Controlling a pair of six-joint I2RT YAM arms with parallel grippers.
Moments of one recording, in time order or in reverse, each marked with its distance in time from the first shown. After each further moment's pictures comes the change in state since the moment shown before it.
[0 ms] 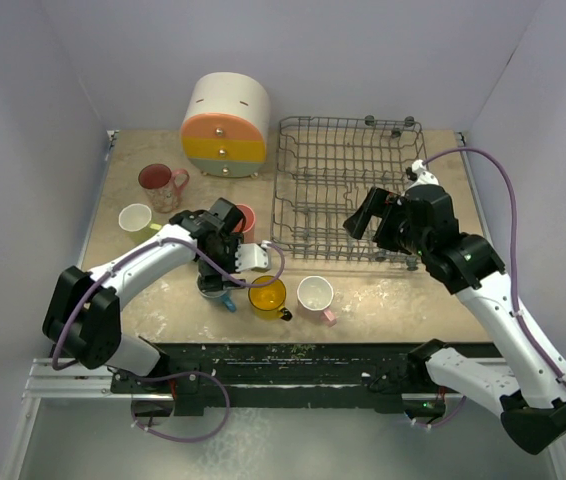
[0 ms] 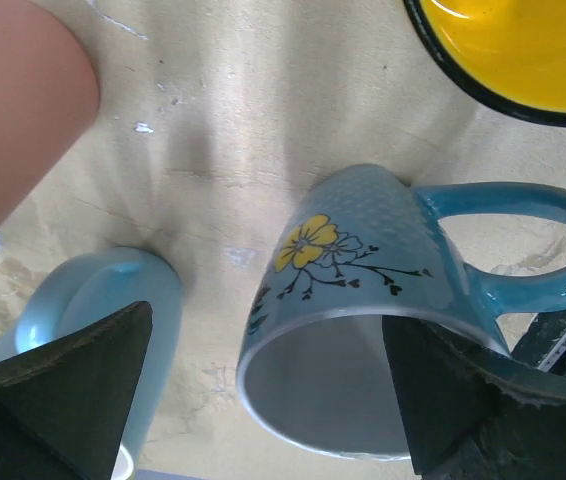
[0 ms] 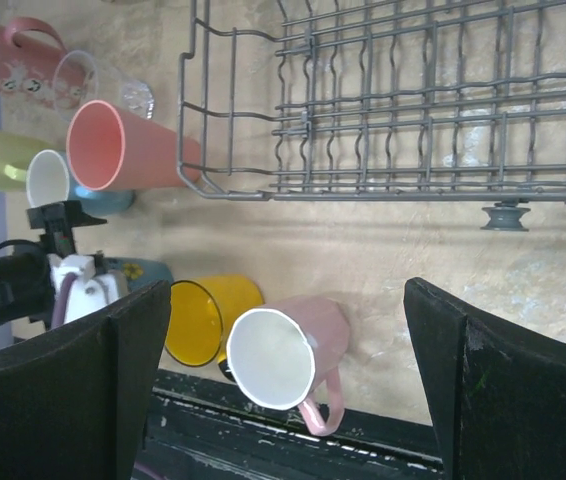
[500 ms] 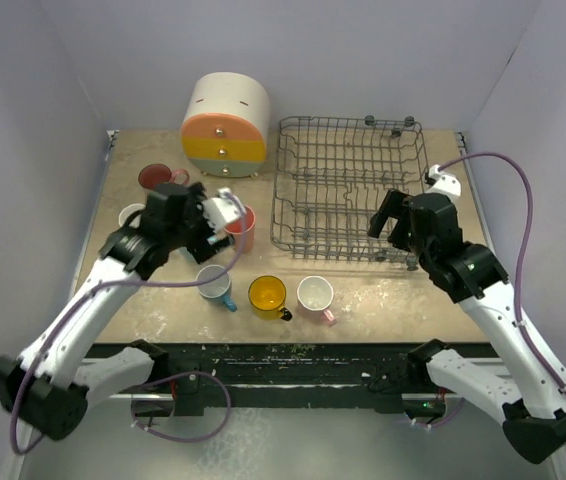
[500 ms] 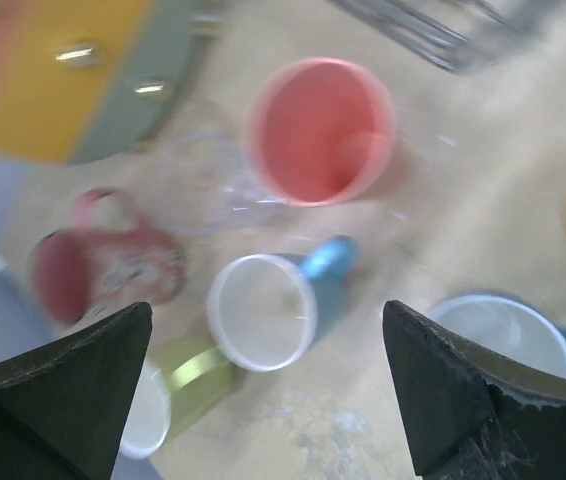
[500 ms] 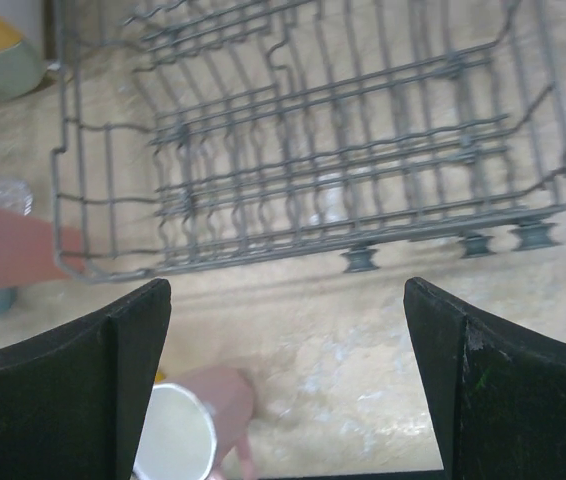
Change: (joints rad) left arm 0.090 -0.333 0.039 0.179 0.026 -0.216; right arm -0.011 -0.037 -0.039 -0.003 0.264 -0.079
